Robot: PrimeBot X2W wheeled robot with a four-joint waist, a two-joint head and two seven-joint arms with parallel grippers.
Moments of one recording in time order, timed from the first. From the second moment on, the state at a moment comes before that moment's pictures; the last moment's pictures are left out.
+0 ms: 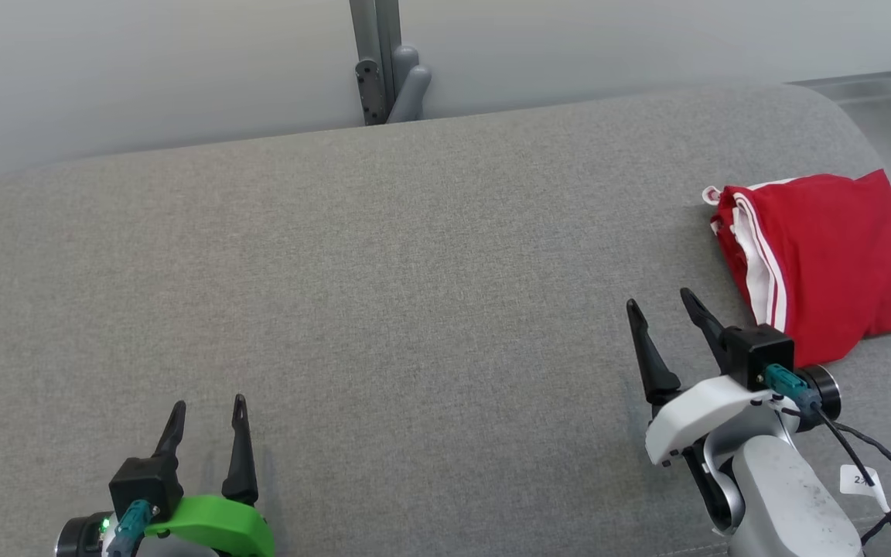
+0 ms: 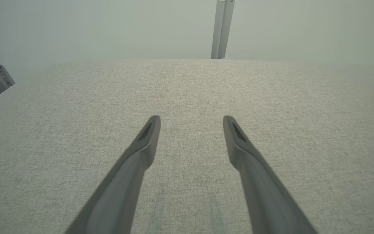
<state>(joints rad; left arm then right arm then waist) -0.07 0.05 -0.03 0.39 -0.16 -0.04 -0.26 -0.31 -0.06 0.11 0.51 0.12 0.13 -0.26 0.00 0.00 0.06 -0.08</state>
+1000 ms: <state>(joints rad) -0.04 0.05 0.03 0.41 -0.20 -0.03 -0.26 -0.24 -0.05 0.07 0.47 0.07 0.13 -0.26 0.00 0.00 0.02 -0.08</state>
